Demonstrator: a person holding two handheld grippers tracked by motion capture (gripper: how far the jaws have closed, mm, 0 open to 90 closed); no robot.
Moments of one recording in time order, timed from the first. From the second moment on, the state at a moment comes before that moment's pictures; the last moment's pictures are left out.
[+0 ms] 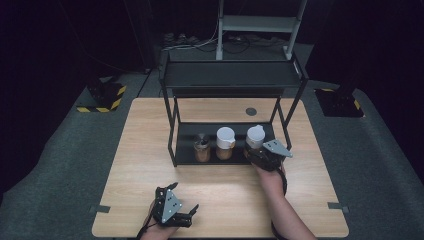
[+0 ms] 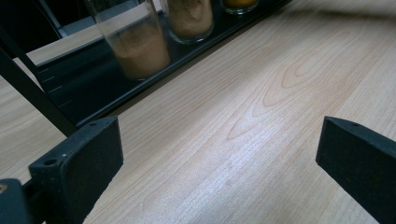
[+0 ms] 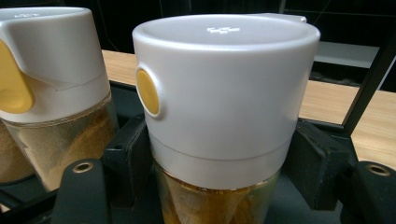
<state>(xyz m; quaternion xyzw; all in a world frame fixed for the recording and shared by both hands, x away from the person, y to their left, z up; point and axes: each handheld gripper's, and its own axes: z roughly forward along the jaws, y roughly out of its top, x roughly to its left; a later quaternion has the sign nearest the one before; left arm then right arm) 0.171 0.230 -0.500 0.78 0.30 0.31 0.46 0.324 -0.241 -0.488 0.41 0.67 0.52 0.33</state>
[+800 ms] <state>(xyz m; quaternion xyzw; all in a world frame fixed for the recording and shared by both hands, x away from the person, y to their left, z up) 0.171 0.232 -0.501 0.78 0.30 0.31 0.46 0.321 -0.239 -0.481 0.43 0.67 0.52 0.33</state>
